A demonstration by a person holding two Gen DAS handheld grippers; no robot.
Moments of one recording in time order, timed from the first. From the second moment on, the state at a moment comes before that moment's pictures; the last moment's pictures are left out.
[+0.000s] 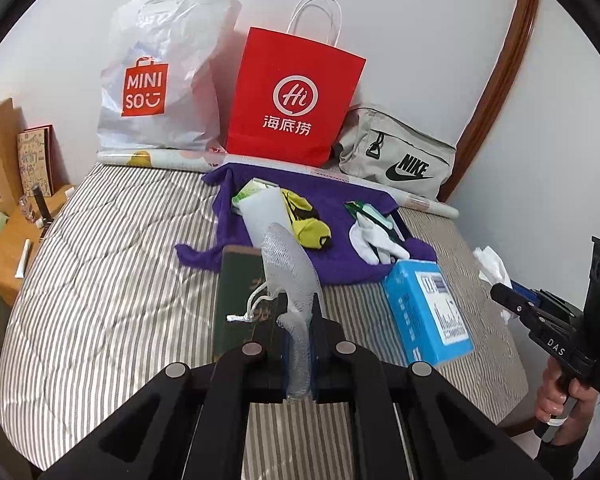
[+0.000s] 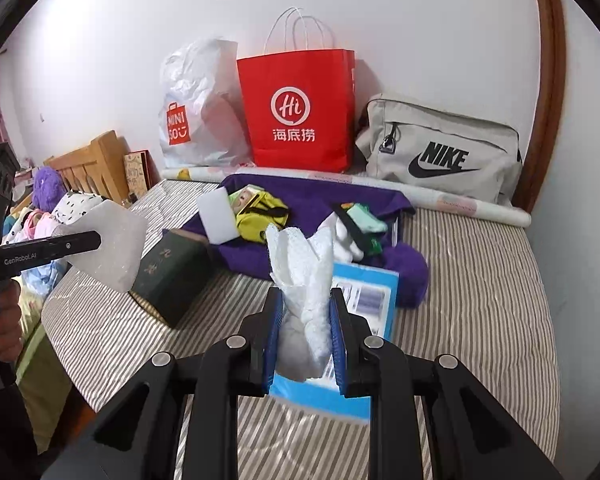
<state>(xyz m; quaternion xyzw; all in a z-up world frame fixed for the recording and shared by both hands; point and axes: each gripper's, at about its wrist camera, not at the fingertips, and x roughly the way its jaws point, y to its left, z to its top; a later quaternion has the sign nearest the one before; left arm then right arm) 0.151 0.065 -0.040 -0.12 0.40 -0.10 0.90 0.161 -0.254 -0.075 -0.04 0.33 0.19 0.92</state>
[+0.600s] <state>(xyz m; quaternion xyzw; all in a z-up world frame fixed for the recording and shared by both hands) 0.239 0.056 -0.036 -0.12 0.41 -0.11 0.90 0.253 -0.250 -0.071 -0.05 0.34 0.19 0.92</state>
